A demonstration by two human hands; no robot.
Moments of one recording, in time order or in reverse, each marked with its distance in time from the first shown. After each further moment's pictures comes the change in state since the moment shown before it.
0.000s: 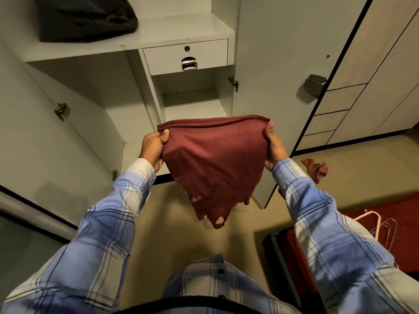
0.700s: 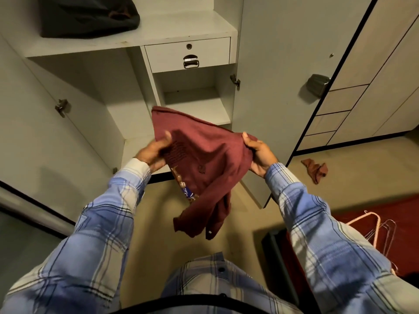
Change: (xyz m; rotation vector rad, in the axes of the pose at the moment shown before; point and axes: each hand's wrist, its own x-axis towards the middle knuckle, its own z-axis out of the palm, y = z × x) left_hand -0.023 0.010 -0.017 -0.111 -0.416 -0.166; right_hand -0.007 0.022 0.025 0.029 -0.113 0.088
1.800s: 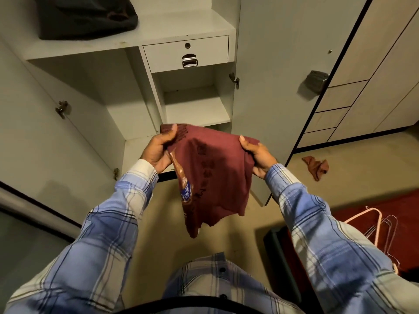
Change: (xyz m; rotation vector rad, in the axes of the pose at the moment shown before) left_hand 0.002 -0.002 0.020 -0.166 0.099 0.050; right_hand -0.003 0.008 -0.007 -0.059 0.036 -0.010
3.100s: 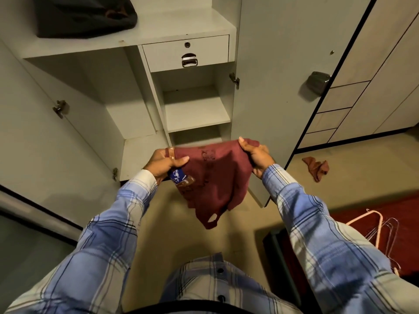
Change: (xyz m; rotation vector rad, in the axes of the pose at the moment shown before) left_hand -0.006 -0.027 -0.016 0.463 0.145 -0.055; right_hand 0.012 0.004 0.001 -0.012 0.227 -0.044
